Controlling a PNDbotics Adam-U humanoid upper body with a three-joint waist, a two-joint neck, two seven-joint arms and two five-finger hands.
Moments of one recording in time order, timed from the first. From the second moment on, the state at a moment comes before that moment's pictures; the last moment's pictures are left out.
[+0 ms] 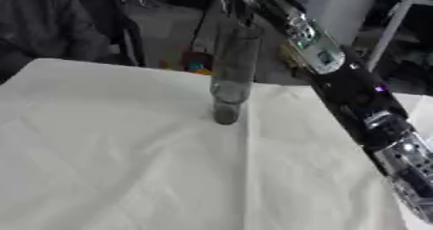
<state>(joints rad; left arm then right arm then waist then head) -0.21 0.31 0.05 -1.87 0.09 -0.25 0.22 -0.95 -0.70 0.09 -1.08 0.06 -0.39 0.23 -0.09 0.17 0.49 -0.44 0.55</state>
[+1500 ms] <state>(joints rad) -0.20 0.31 0.05 -1.87 0.09 -0.25 0.22 -0.95 -0.70 0.08 -1.07 0.18 -0.25 0.36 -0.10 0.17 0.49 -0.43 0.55</state>
